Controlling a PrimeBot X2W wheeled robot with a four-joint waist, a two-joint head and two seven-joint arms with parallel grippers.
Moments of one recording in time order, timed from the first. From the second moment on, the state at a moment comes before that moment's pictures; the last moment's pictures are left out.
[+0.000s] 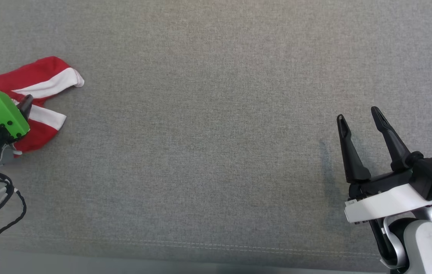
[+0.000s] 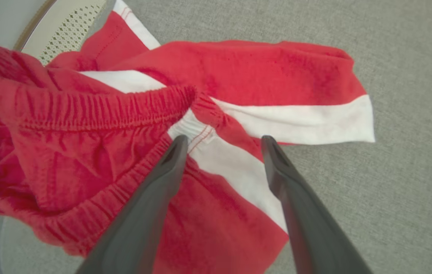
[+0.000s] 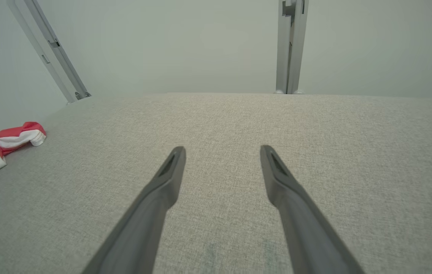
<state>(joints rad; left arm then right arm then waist) -0.97 0.40 -0.21 1.11 -0.70 -0.13 0.38 -0.09 -0.11 0.06 -0.20 0.15 0.13 -0.08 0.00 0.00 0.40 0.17</state>
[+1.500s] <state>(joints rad) -0.53 0.43 -0.39 0.03 -0.61 0.15 0.00 -0.05 -0.05 0.09 -0.10 0.22 0.13 -0.17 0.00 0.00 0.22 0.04</state>
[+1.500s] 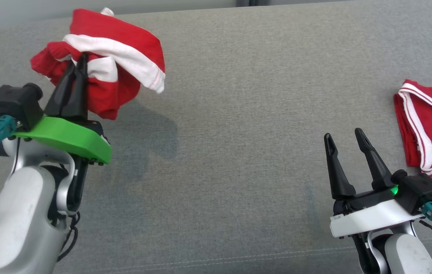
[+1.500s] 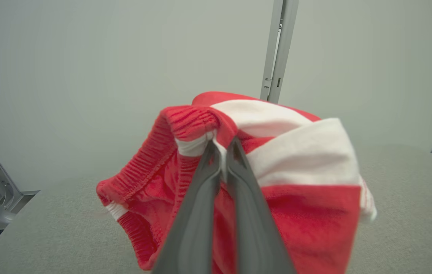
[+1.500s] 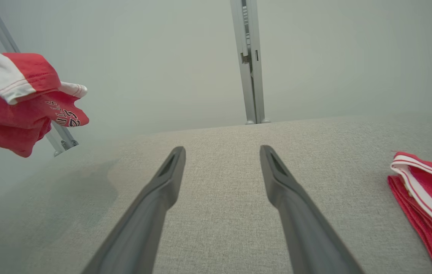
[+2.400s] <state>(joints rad) -0.61 0.18 -0.72 0.44 -0.56 -0.01 0.08 -0.11 -0.05 0.11 0.01 0.31 0.13 -0.26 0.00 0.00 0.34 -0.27</state>
